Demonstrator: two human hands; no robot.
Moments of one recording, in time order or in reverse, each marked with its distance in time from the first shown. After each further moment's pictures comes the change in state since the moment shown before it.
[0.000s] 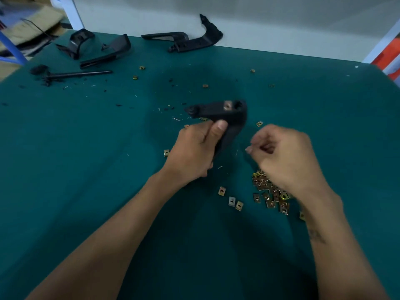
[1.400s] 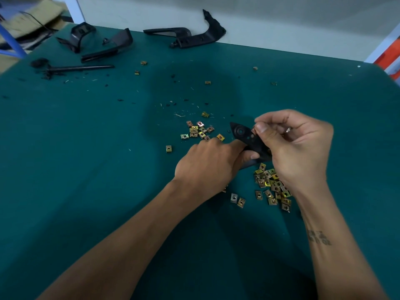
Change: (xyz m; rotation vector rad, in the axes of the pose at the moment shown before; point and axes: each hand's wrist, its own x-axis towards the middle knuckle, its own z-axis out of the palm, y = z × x) left_hand -0.022 0.021 0.016 0.681 -0.122 0.236; right_hand -0.005 -0.026 0.004 0.621 0.241 -0.152
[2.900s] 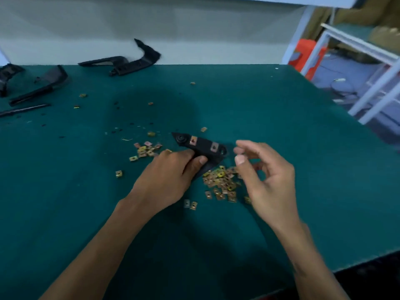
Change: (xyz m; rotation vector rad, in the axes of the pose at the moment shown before) left_hand 0.009 0.006 -0.005 -0.296 -0.073 0.137; right_hand -0.066 -0.005 -0.062 -0.246 0.171 -0.036
